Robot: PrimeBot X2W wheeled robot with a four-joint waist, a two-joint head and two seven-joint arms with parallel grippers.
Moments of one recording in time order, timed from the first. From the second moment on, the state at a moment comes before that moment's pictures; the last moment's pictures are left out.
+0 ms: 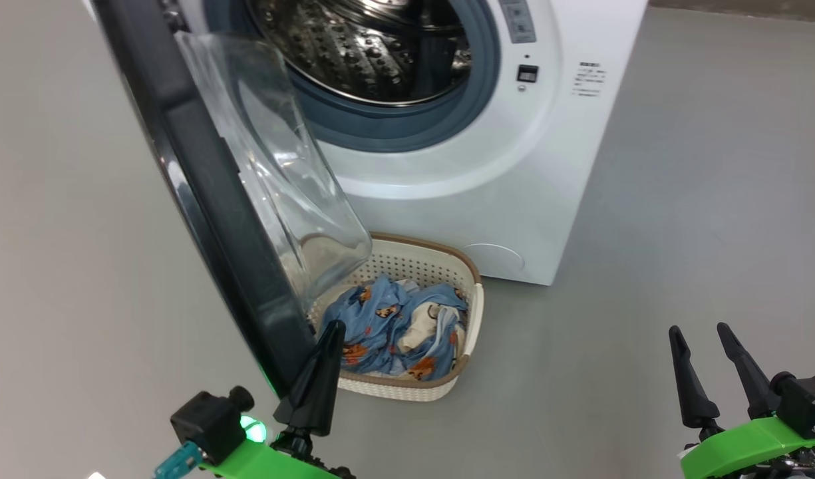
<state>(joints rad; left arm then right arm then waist) -0.12 0.05 -0.36 0.13 -0.56 -0.06 -0.19 -0.01 -0.19 0.02 0.26 0.35 0.13 -0.25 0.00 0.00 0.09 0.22</state>
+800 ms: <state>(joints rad) -0.05 0.13 -0.26 0.10 -0.57 0.03 -0.19 0.00 -0.20 0.02 0.25 0.35 0.13 -0.25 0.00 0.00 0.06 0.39</state>
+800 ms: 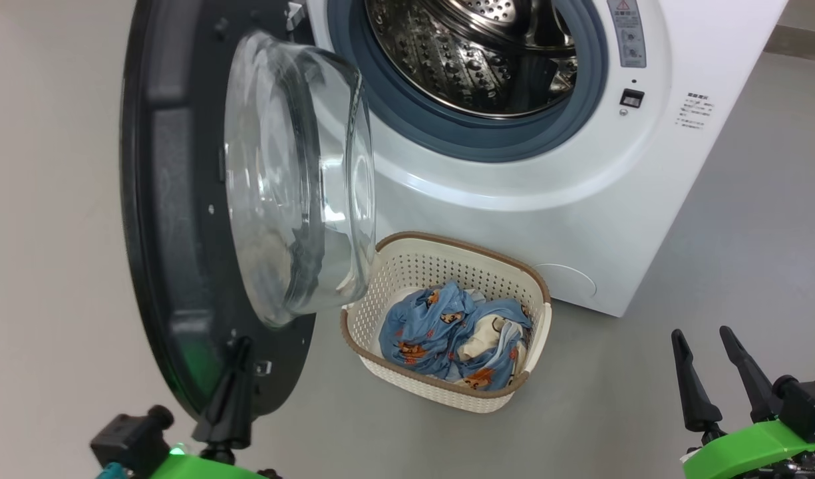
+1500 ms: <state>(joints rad) -0.14 0.23 -0.10 0.23 -0.60 0.05 -0.23 0.01 -0.19 0.02 0.25 0.35 0.13 -0.25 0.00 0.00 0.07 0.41</state>
